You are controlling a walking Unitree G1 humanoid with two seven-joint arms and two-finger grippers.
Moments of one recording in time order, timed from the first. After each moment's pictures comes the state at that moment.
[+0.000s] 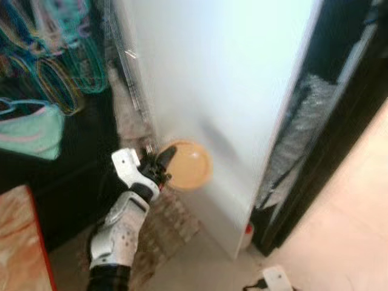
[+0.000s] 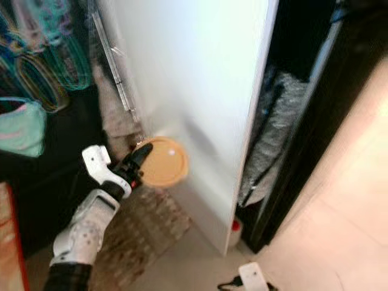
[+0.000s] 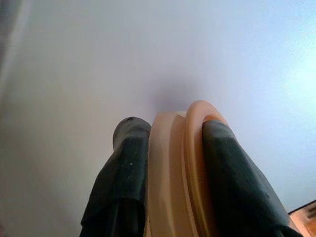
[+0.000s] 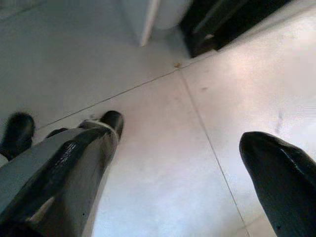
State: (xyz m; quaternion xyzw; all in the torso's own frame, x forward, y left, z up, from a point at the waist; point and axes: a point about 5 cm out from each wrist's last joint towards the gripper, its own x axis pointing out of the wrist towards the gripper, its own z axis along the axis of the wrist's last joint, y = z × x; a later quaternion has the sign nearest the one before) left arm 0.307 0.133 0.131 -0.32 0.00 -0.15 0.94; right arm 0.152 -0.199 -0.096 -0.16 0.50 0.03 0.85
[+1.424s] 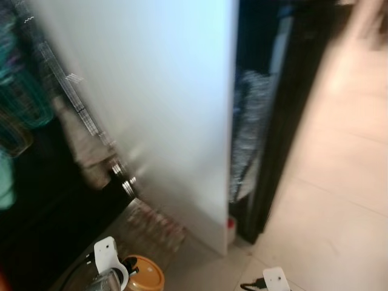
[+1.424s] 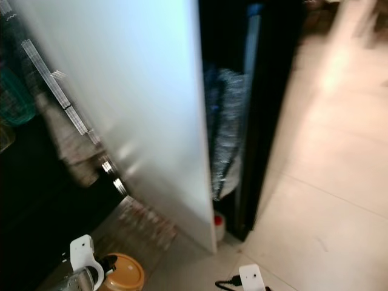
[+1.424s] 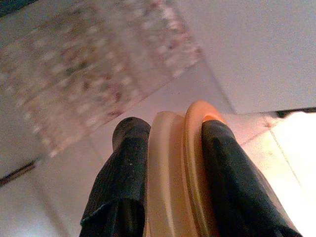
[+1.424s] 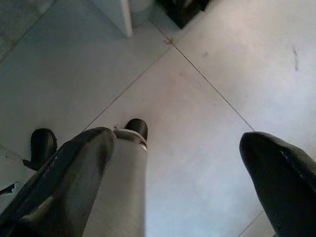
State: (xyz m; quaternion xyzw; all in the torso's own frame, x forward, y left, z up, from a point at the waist) left arm 0.225 0.200 -0.060 -0.19 0.41 0.11 0.89; right arm 0.147 -0.191 -0.099 -0.13 0.51 -0.01 0.85
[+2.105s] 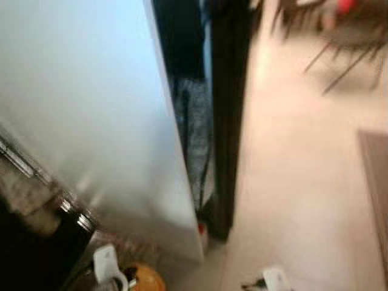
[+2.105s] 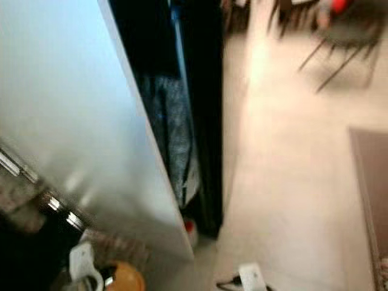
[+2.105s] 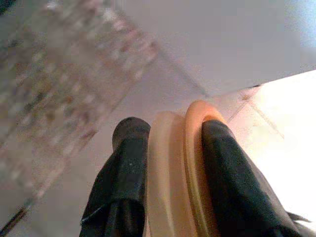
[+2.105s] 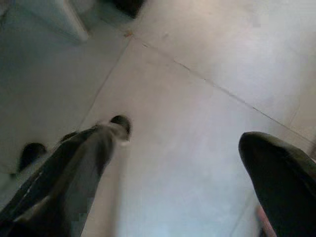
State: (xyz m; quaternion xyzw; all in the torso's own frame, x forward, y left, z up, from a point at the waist) left arm 0.205 0.200 -0.072 -0.19 0.43 0.12 0.88; right arm 0.148 -0.195 -0.098 -0.14 0.50 -0.01 0.85
